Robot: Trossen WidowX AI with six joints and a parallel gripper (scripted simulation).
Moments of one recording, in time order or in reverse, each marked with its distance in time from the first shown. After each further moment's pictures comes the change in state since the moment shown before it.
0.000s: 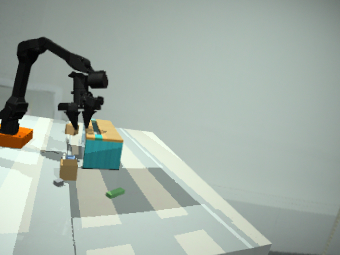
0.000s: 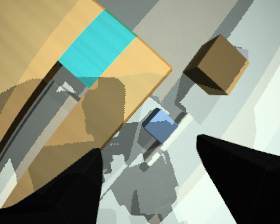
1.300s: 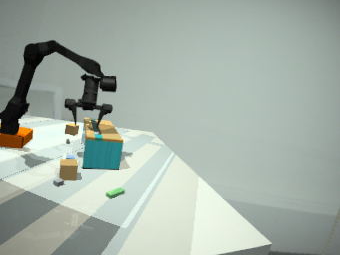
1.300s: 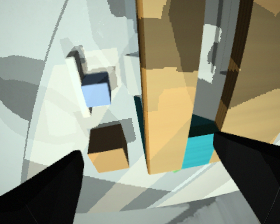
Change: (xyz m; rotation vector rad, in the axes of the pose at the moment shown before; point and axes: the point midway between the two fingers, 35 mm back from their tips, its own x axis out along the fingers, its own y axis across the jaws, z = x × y) arm -0.003 0.035 0.000 -2.303 0.269 -0.168
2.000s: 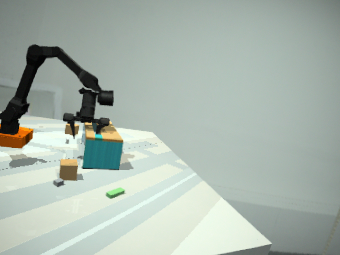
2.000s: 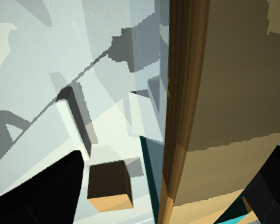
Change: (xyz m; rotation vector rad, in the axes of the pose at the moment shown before) arm 0.050 0.000 0.038 -0.009 -0.009 0.001
